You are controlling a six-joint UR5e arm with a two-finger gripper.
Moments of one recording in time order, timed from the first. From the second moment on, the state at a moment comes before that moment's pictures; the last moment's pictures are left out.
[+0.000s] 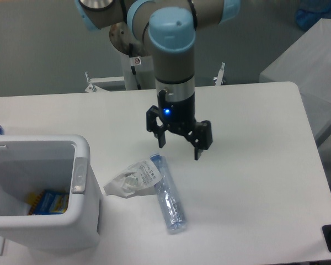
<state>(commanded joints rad) 2.41 -1.73 -1.74 -0.96 1.50 1.09</state>
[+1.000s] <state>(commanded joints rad) 2.28 -1.85 -1.87 -0.92 1.56 1.28</state>
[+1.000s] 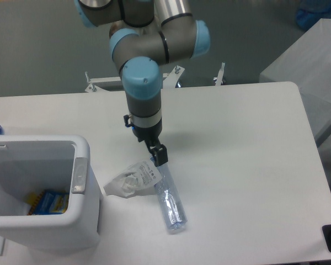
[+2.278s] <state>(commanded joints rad) 2.24 -1.94 -1.87 -0.84 1.56 1.14</state>
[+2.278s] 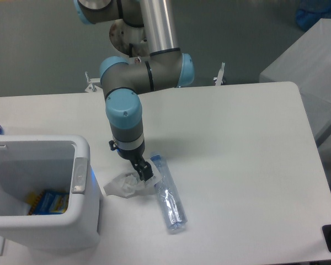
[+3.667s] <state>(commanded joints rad) 2.29 -1.88 -1.79 -0.87 1.49 1.12</state>
